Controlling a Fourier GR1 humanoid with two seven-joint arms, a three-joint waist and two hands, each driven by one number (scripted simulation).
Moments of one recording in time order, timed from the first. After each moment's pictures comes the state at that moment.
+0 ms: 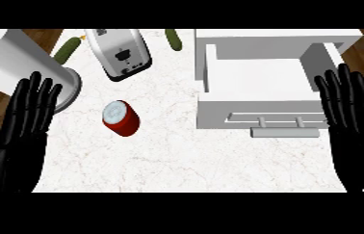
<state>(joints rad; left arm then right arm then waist) 0.06 0.11 -0.01 -2.10 0.01 -0.03 0.01 0.00 -0.12 0.03 -2.10 -0.02 0.01 -0.01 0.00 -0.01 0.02</state>
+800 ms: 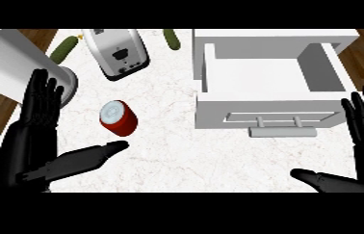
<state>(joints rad) -0.02 0.01 -0.06 -2.10 -0.28 0.25 0.43 0.14 -0.12 -0.11 -2.10 -0.07 -0.05 0.17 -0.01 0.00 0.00</state>
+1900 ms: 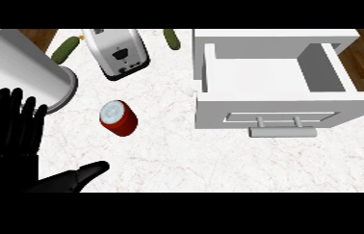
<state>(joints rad) 0.07 0.00 -0.10 -2.30 -0.20 0.38 0.63 0.39 -0.13 -0.36 -2.14 -0.28 0.20 0.05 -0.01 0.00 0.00</state>
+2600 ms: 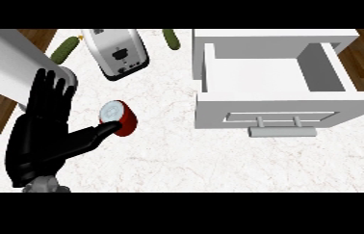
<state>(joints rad) -0.08 0.00 -0.03 -2.02 -0.03 0.44 0.51 0.42 -0.11 -0.47 -2.15 -0.35 0.31 0.06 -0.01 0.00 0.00</state>
